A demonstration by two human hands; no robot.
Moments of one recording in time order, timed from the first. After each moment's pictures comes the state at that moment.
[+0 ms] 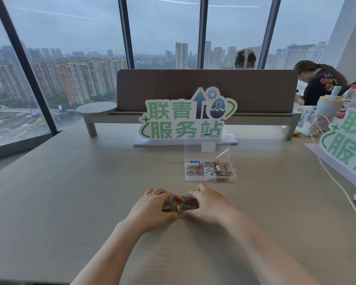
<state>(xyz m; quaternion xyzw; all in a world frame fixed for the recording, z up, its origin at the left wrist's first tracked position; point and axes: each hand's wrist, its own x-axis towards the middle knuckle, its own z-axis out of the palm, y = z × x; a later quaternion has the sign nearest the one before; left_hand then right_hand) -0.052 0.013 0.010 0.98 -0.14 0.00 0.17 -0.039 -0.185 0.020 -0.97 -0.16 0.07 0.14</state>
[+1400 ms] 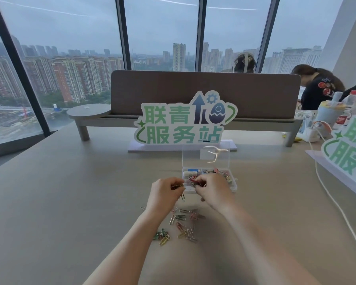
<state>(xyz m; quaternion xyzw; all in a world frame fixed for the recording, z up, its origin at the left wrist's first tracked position) 0.011 -0.034 0.021 0.87 -0.04 0.11 0.47 0.009 -0.195 0.042 -0.92 -0.06 -0.07 0.37</state>
